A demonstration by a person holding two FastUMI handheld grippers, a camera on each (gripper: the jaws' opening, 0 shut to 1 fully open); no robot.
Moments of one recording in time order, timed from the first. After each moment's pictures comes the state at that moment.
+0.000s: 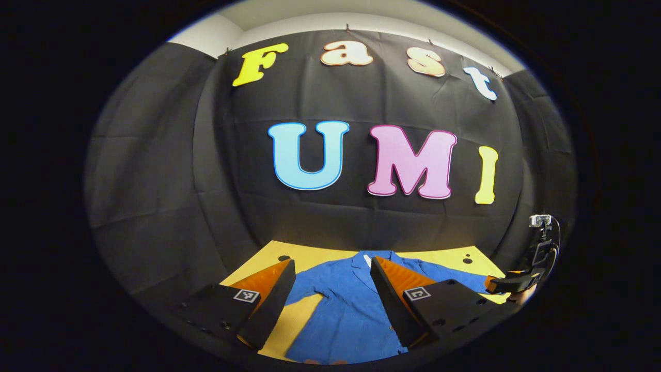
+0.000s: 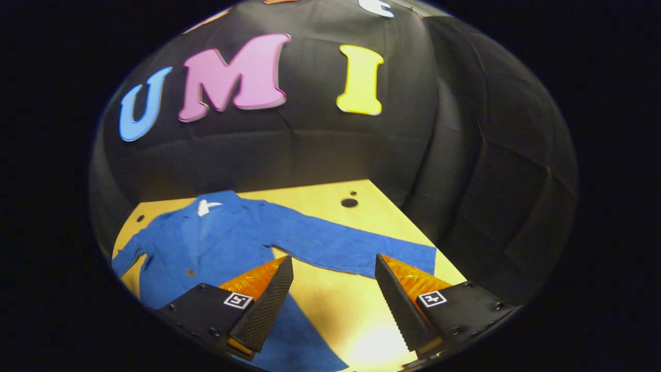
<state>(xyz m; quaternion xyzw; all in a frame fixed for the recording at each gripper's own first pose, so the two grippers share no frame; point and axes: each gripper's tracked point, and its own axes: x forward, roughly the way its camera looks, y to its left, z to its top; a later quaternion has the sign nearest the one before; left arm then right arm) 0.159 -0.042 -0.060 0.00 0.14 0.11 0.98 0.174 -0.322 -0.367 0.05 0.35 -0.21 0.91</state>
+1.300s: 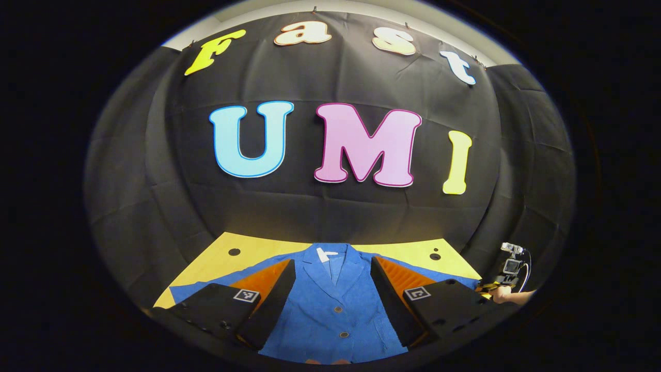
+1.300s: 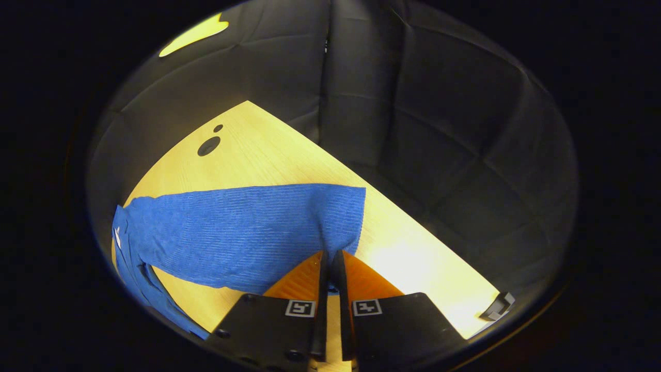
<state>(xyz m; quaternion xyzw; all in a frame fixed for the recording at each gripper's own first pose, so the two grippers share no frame) 0.234 -0.135 -0.076 -0.02 0.18 0.04 0.98 0.154 -0.488 -0.480 0.19 0.51 -0.34 0.76</state>
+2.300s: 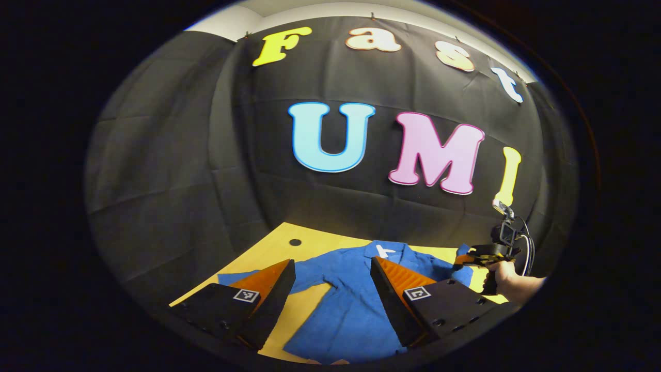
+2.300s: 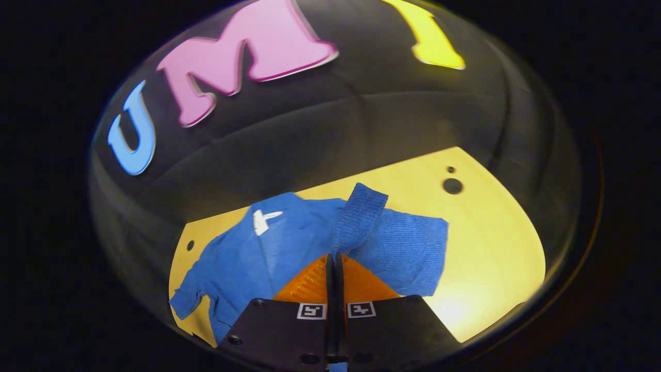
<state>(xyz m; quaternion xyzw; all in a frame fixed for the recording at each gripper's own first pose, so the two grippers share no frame) 0.149 0.015 -0.084 -0.06 0.18 0.18 0.97 0.370 -0.138 -0.357 0.18 0.42 -0.01 0.89</state>
